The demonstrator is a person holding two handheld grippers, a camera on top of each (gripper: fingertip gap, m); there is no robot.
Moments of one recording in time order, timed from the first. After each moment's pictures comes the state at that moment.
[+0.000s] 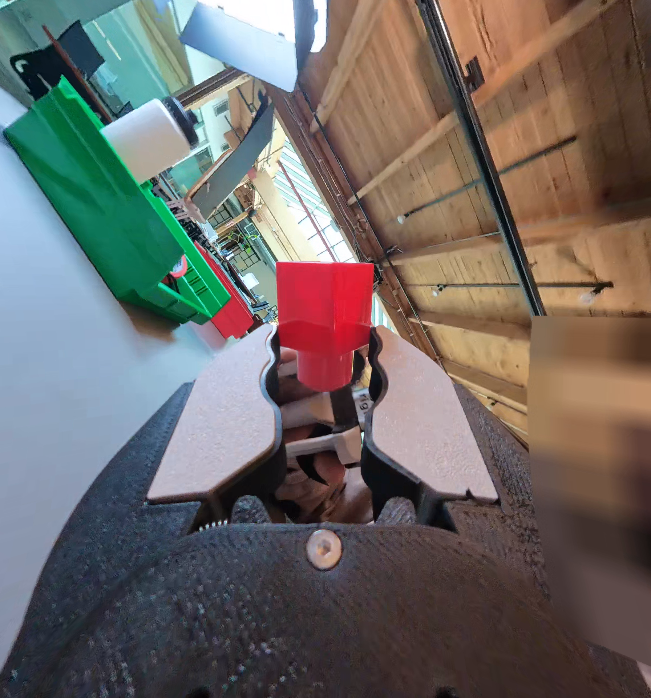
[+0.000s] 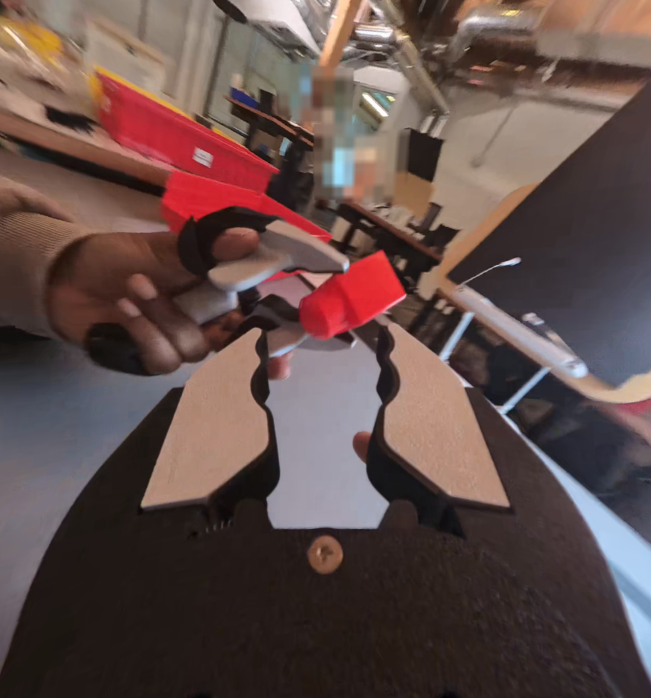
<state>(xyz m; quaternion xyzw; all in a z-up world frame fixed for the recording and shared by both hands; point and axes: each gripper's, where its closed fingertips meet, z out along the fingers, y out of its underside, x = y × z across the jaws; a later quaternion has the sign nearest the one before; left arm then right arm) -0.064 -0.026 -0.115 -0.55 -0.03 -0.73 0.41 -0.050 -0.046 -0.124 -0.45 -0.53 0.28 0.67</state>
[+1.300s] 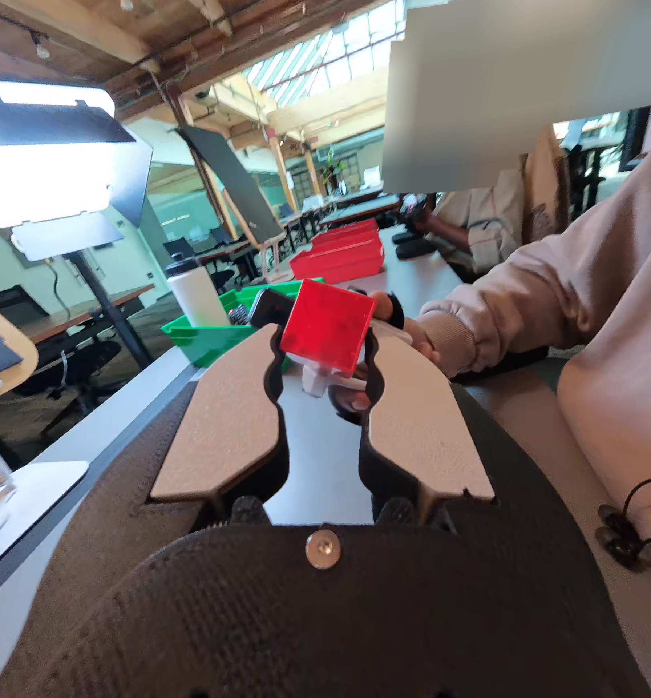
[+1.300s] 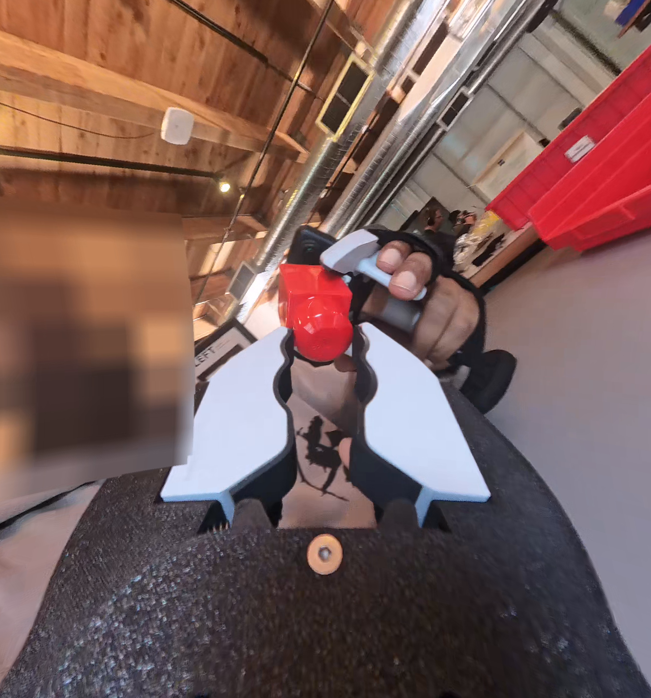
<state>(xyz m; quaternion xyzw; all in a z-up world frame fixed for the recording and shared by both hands) -0.033 -0.082 -0.087 -0.53 0.42 -0.28 0.68 -0.035 -0.086 -0.100 -0.44 -0.31 0.84 0.06</state>
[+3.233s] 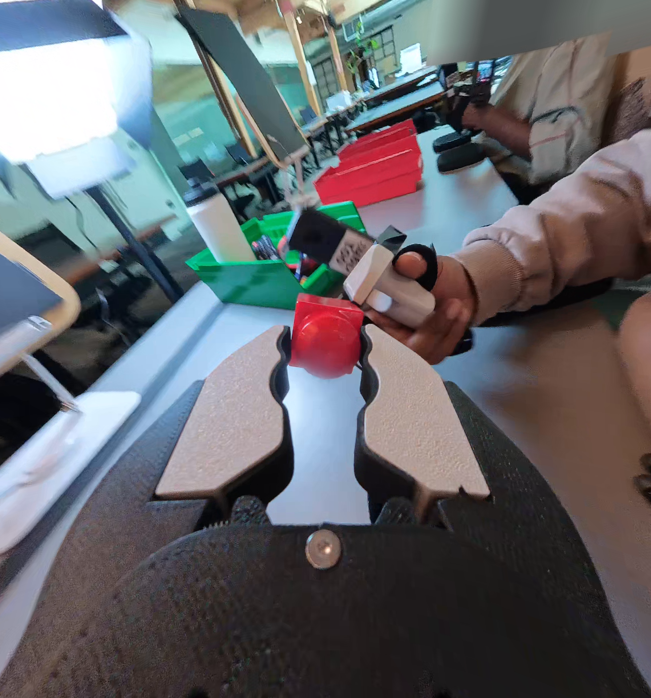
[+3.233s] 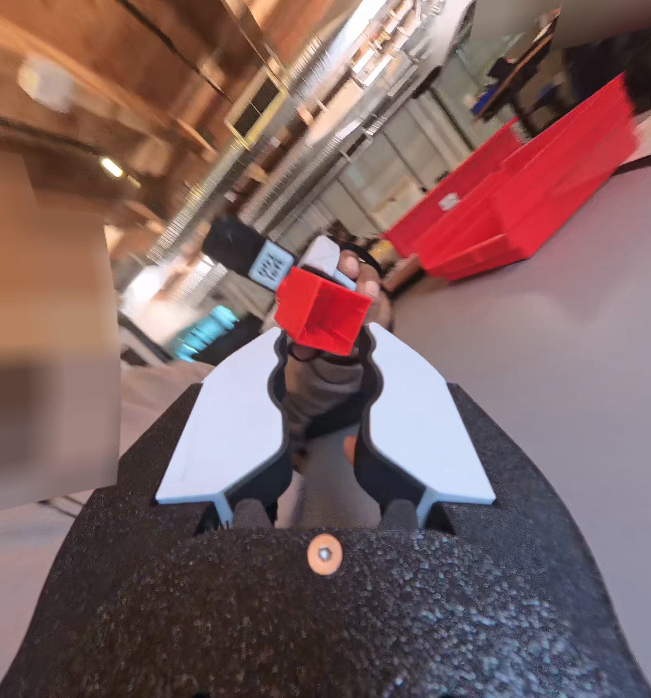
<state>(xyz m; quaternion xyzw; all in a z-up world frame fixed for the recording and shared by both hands) -0.047 -0.063 -0.111 -0.61 0.43 -0.21 0.63 -0.041 -0.059 -0.125 -0.51 -0.33 0.77 0.19</state>
